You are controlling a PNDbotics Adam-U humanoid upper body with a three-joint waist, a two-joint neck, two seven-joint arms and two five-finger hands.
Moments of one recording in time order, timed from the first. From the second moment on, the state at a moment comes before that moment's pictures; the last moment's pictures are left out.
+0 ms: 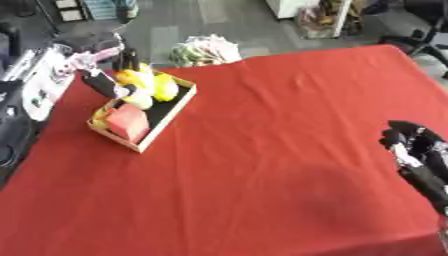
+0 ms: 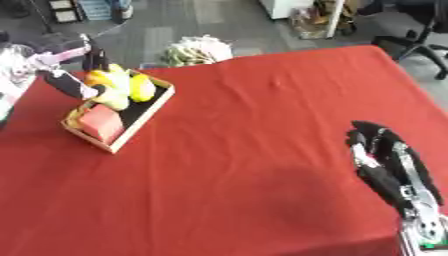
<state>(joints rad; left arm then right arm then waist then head) -0.85 0.60 -0.25 -1.12 -0.88 -0.11 -0.43 -0.16 -0.22 0.01 -1.68 0.11 -0.10 0.06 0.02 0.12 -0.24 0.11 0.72</state>
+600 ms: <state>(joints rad) -0.85 0.53 -0.25 -1.00 -1.01 -0.17 -0.35 -0.16 -0.22 0.01 -1.67 0.11 -0.09 0.06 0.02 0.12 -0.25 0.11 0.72</state>
